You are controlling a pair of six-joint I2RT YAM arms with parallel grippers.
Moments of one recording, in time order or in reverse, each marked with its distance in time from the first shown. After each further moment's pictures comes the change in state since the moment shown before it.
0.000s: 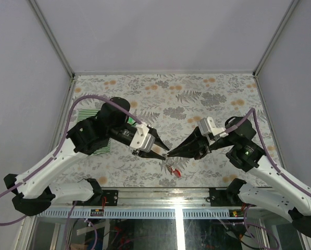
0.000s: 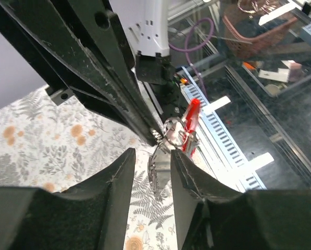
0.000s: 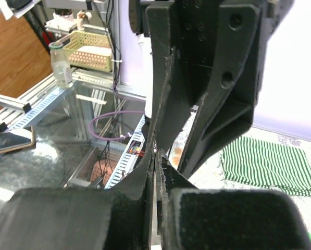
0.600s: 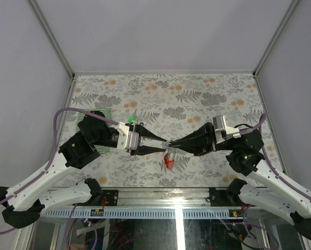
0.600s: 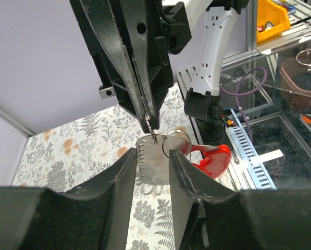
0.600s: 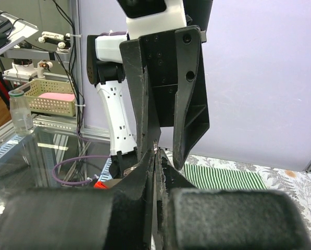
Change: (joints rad) left arm 0.000 -0.245 -0.307 0.538 -0.194 -0.293; right arm 0.002 -0.066 -0.142 0.373 0.230 0.166
